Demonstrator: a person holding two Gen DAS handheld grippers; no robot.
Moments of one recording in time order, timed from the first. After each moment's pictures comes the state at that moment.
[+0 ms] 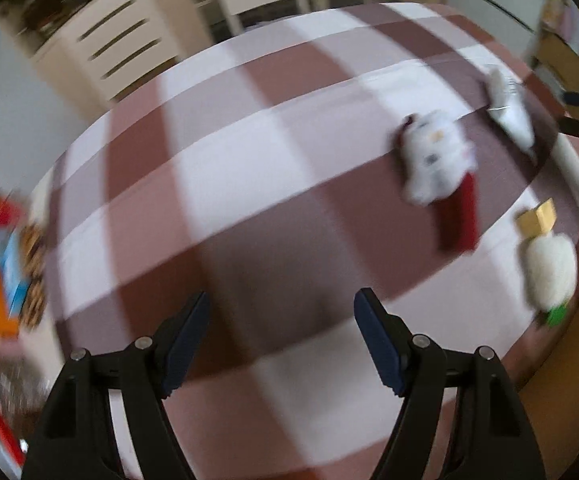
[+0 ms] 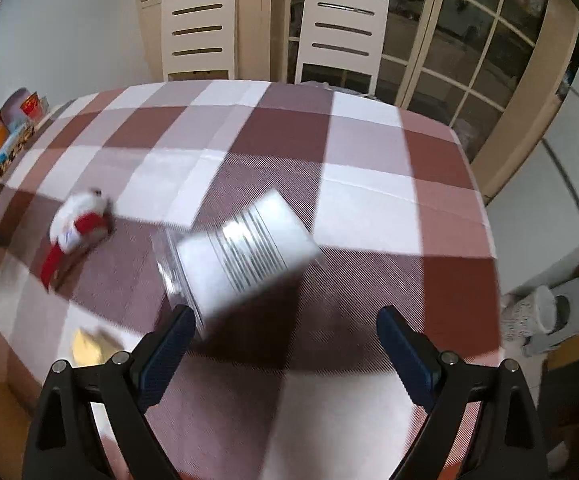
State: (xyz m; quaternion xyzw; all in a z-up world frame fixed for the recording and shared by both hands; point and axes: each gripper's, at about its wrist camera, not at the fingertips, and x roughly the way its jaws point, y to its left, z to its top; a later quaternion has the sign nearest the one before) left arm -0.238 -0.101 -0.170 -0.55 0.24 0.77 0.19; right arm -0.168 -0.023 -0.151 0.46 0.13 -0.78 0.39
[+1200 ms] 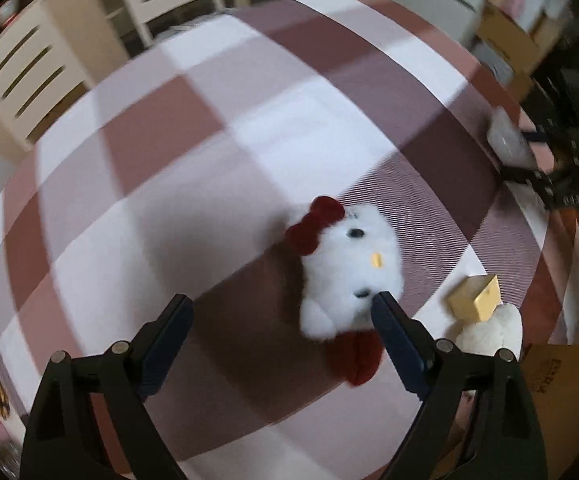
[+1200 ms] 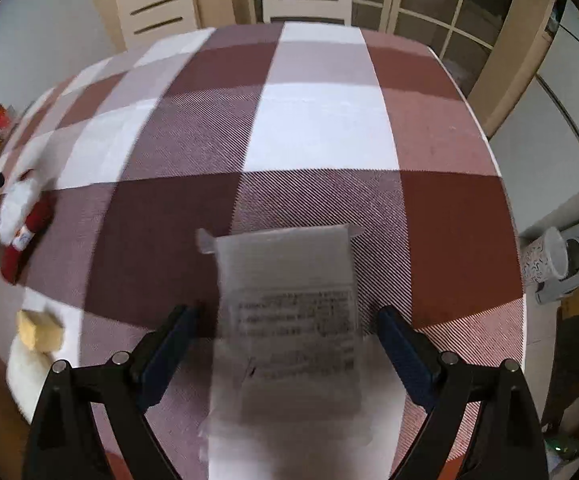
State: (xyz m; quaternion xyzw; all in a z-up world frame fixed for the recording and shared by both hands) left arm -0.278 0.006 -0.192 -0.59 0.23 0.72 0.30; right arm -0.179 0.016 -0.216 0.54 0.11 -0.75 0.36
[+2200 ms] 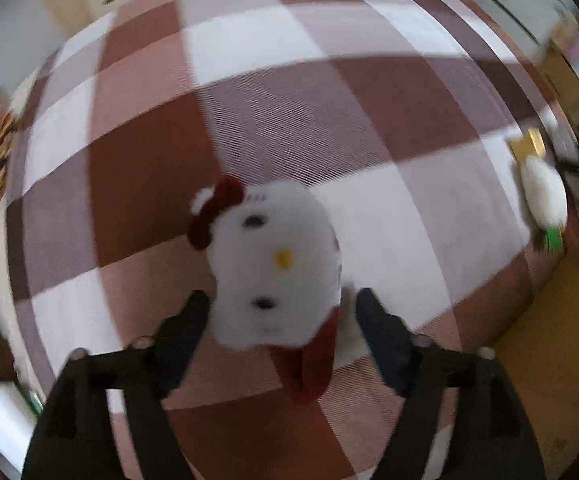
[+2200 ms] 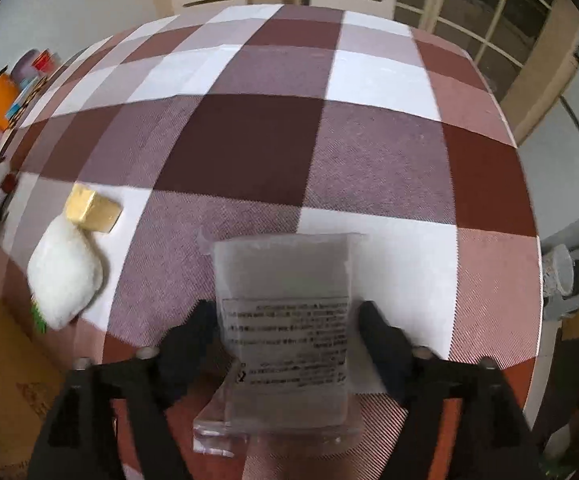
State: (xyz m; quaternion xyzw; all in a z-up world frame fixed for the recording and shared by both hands) left arm -0.189 -0.202 -0.199 -0.62 0.13 0.75 0.16; right arm -0.104 0.031 -0.202 0.53 0.14 -0.74 0.40
